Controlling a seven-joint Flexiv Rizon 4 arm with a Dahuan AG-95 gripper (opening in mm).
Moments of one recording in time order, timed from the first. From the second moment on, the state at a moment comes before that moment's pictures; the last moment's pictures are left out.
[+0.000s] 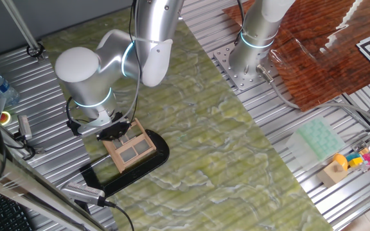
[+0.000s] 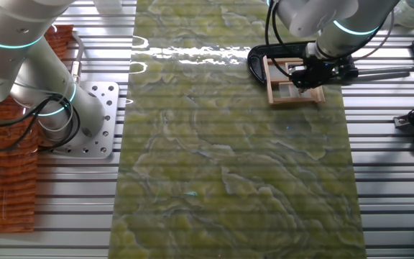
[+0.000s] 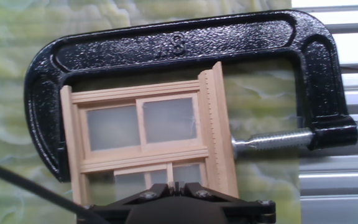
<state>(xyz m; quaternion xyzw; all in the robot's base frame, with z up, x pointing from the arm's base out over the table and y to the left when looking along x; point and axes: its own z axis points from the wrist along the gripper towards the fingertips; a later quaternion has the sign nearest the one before) 0.613 0.083 0.020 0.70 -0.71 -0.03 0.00</state>
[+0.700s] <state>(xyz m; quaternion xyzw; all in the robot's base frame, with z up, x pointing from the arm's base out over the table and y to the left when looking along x) 0.602 0.082 0.019 0.70 -0.71 -0.03 0.01</state>
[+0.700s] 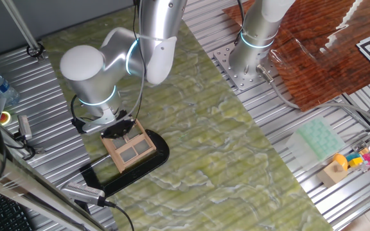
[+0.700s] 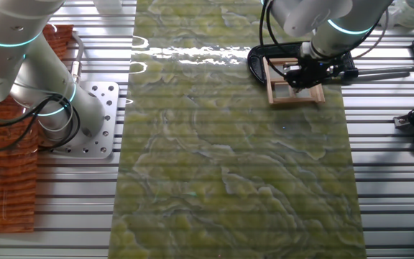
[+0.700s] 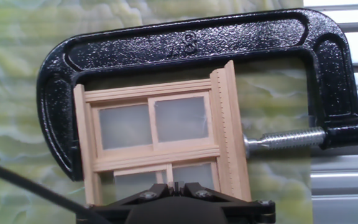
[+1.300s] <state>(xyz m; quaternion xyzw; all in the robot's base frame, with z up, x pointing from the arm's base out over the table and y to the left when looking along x) 0.589 0.082 0.021 0.69 -0.72 -0.04 0.01</state>
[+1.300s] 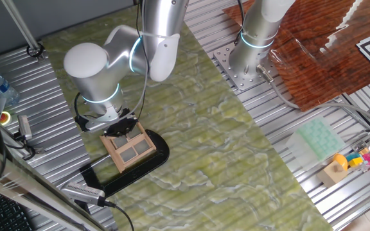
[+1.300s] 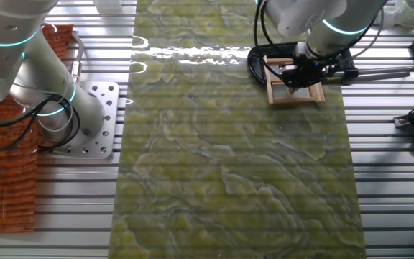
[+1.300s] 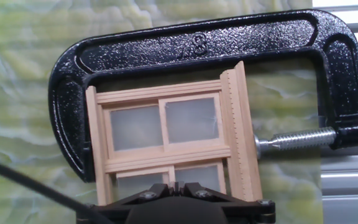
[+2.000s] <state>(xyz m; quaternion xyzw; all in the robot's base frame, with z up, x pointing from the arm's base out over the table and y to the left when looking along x) 0.610 0.092 0.033 0.70 -0.72 -0.04 0.01</state>
